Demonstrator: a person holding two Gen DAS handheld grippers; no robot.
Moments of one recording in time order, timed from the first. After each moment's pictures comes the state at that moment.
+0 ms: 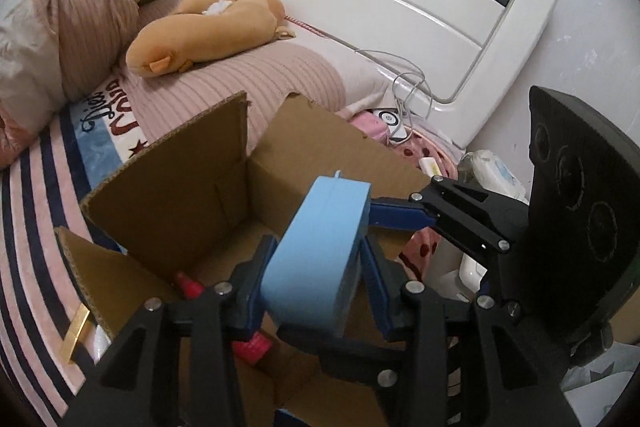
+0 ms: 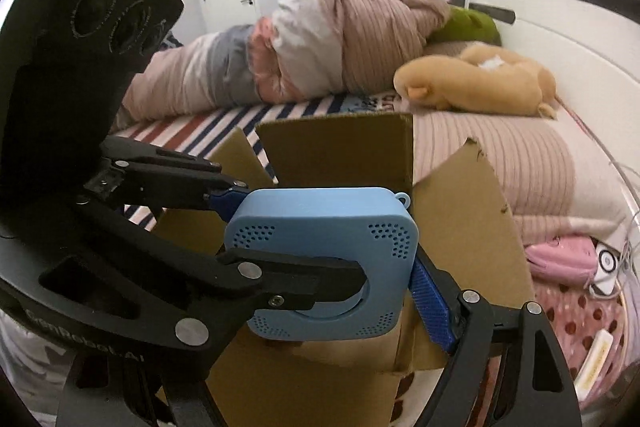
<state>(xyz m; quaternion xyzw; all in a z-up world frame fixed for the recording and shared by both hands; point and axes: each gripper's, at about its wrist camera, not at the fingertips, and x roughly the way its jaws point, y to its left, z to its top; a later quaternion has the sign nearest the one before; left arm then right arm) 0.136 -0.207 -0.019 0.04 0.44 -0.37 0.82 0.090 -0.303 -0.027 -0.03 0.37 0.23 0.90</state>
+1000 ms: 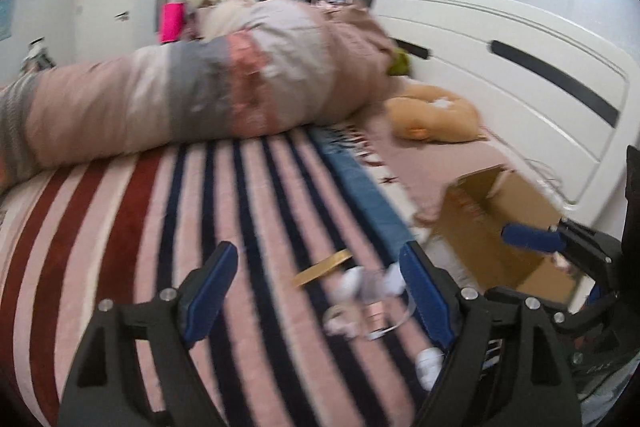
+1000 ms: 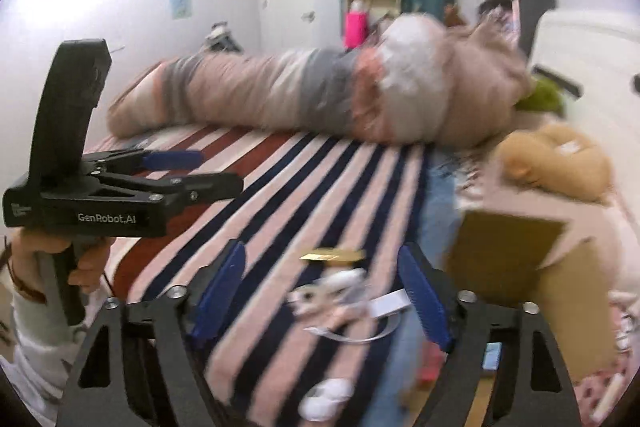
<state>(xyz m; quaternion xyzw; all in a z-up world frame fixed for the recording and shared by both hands) 0.048 0.067 -0.004 -0.05 0.32 -0.07 0.94 0.047 -0.133 0.011 -0.08 0.32 0.31 0.89</state>
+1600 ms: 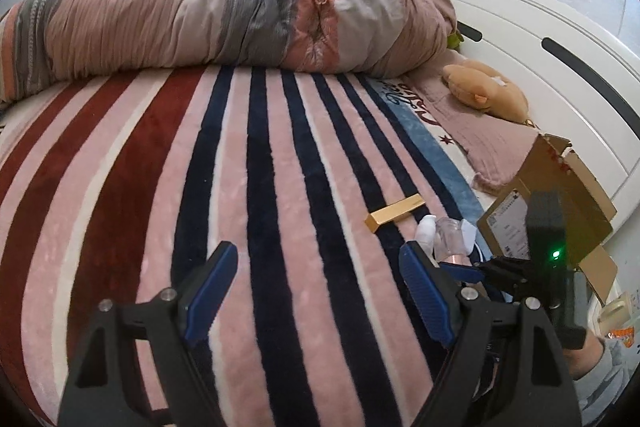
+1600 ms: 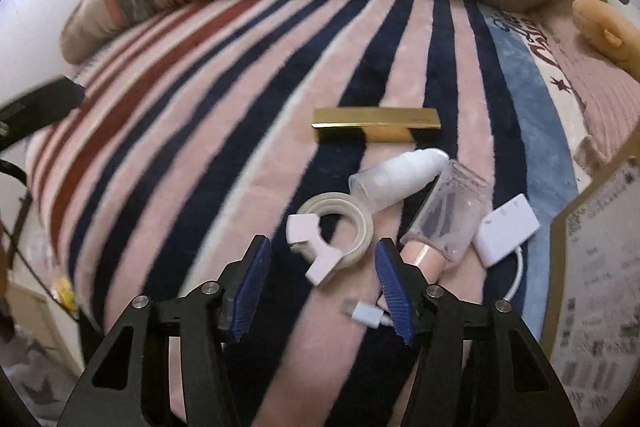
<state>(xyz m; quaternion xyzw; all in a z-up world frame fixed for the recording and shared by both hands) 0.062 0.130 -0.098 -0.11 0.38 -0.04 0.92 0.130 -0.059 -0.166 -0.10 0.50 0.27 0.82</state>
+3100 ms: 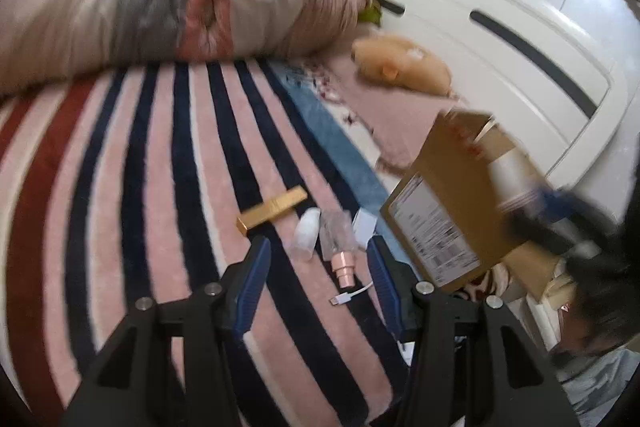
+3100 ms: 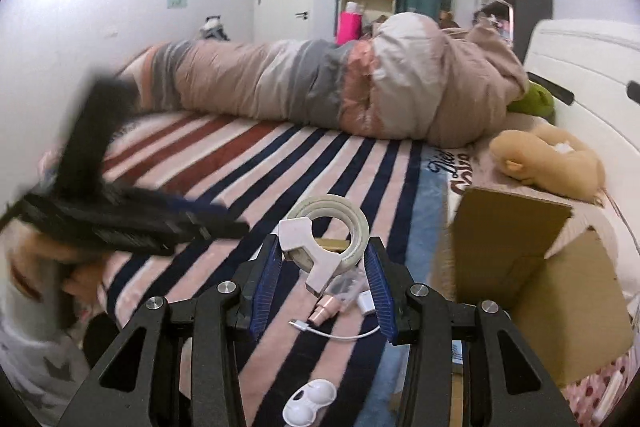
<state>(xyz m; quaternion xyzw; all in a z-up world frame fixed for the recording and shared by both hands) 0.089 0.052 -0.084 -0.12 0.41 -0.19 0.89 0.039 -0.147 -0.014 -0.10 0.29 0.28 0.91</state>
